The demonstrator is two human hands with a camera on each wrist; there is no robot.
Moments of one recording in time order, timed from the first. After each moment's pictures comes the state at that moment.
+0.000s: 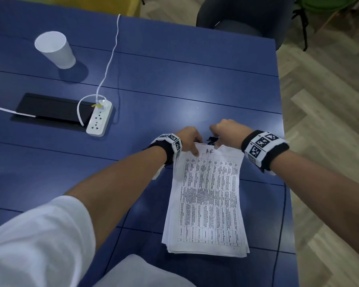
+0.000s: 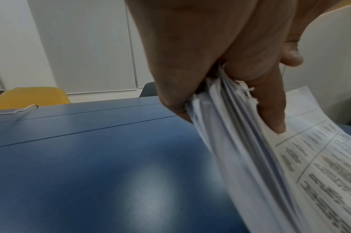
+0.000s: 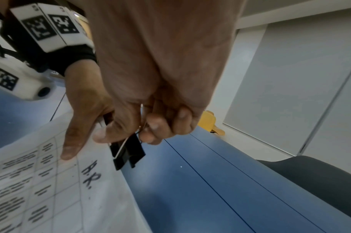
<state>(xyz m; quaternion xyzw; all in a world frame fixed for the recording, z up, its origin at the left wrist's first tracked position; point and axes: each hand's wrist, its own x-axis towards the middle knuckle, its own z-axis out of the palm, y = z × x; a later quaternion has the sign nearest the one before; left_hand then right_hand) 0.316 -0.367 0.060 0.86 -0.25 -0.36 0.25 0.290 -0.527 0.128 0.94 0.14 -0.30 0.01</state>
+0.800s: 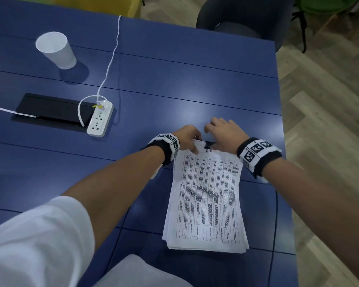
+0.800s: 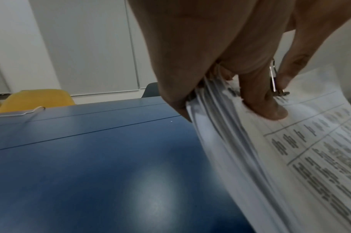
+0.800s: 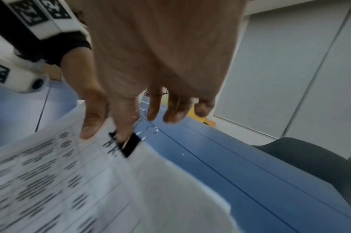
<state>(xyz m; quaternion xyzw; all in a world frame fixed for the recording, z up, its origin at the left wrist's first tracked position) 0.317 -0.362 0.065 0.87 -0.21 -0.35 0.28 0.281 -0.524 0.110 0.97 0.18 -0.19 0.02</state>
